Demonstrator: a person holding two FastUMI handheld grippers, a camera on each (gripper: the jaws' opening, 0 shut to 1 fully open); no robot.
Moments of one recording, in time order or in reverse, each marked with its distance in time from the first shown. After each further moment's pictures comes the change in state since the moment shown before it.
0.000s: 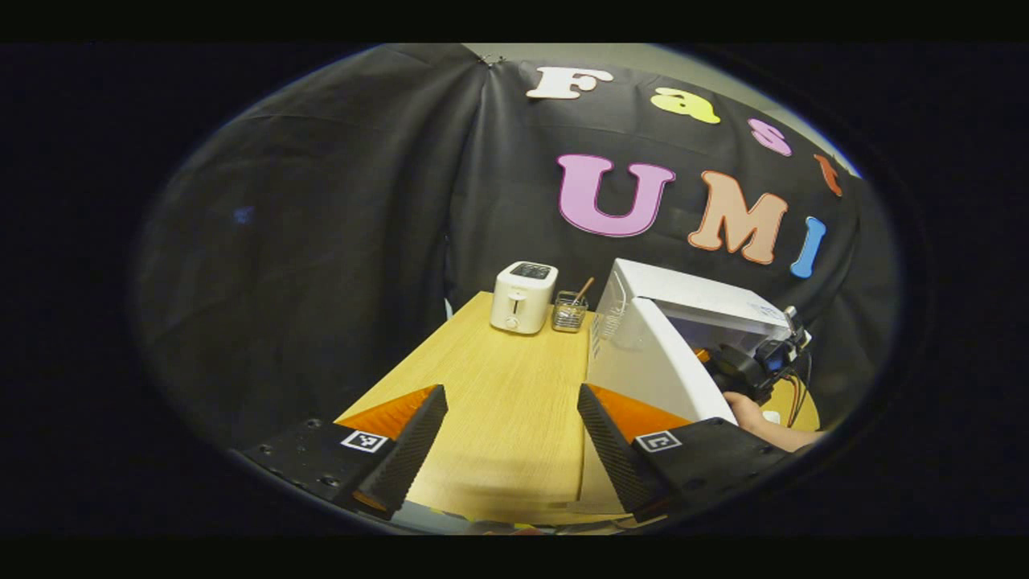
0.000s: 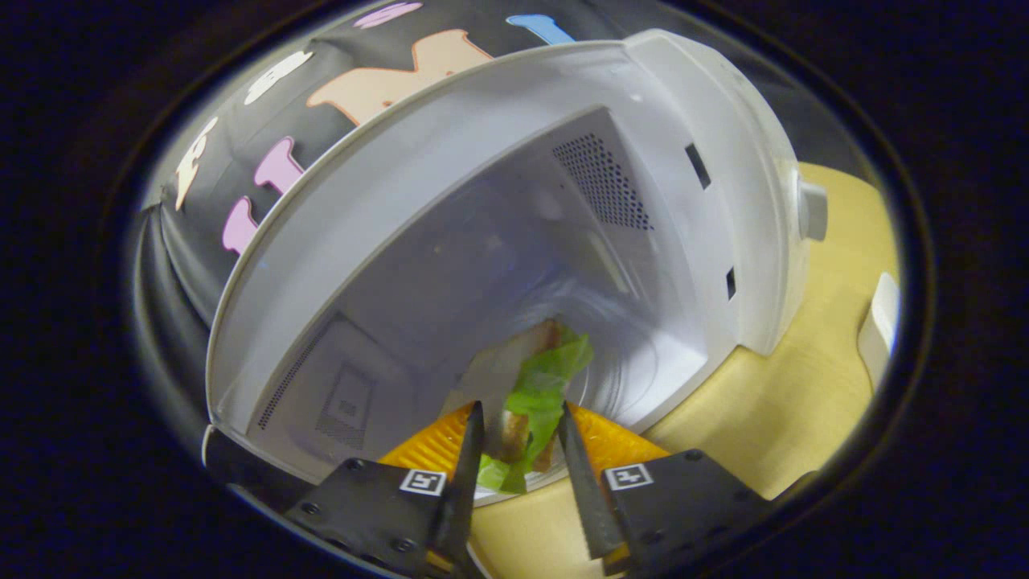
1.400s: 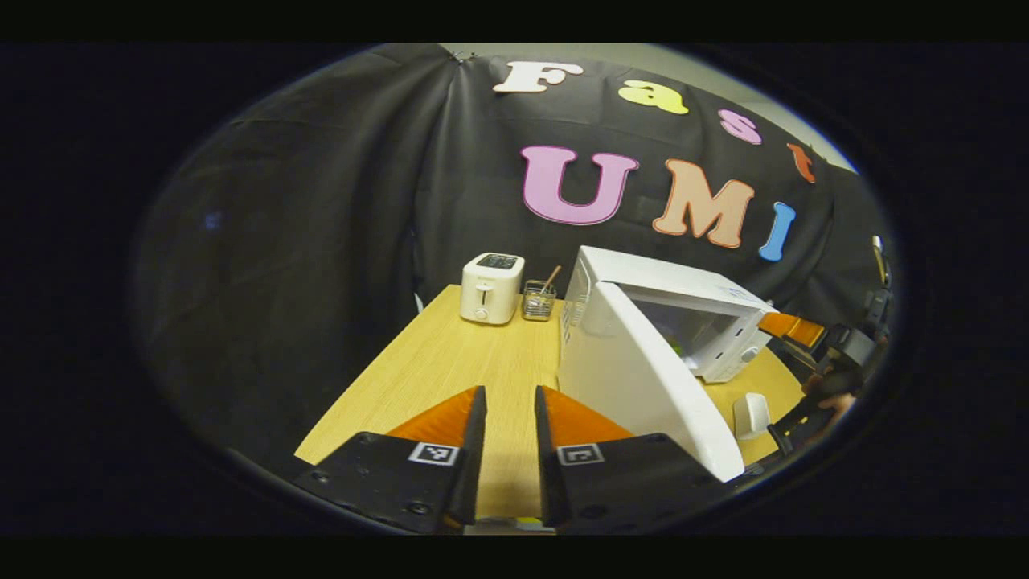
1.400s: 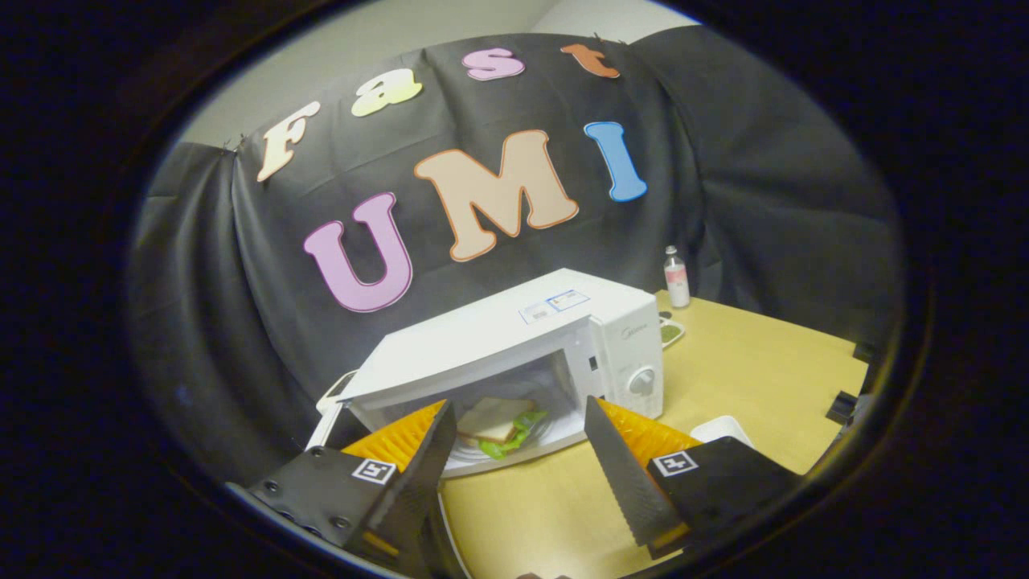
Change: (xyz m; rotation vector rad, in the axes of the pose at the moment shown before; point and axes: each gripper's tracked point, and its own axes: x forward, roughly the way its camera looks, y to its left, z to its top) left arm -0.006 -0.022 -0.014 0.058 0.045 -0.120; right arm -0.233 -0.003 0.097 -0.257 -0.253 0.007
